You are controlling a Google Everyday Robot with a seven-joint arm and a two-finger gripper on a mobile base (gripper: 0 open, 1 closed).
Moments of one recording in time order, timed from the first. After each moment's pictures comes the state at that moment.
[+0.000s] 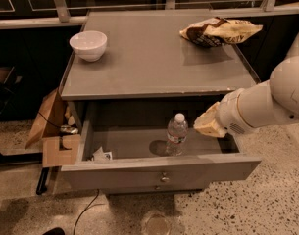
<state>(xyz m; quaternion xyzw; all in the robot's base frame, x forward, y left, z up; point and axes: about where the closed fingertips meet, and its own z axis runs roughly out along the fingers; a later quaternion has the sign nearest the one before) 0.491 -0.158 0.806 -0.52 0.79 0.07 0.31</state>
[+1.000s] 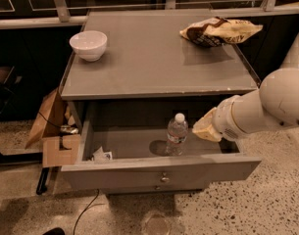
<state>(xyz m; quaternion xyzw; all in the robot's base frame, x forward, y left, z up) 0.498 -0.160 0.780 -0.51 0.80 0.06 0.31</state>
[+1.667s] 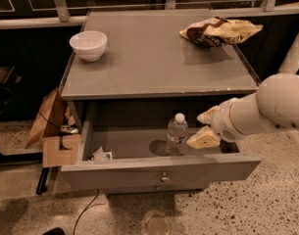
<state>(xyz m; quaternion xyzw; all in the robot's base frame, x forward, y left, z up) 0.506 -0.161 0.766 -0.50 0.81 0.06 0.31</state>
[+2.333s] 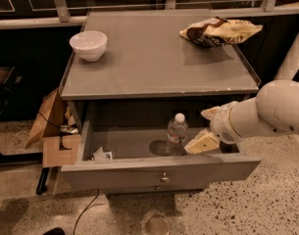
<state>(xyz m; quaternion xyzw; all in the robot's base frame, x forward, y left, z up) 0.513 -0.164 0.753 -0.49 0.81 0.07 0.32</state>
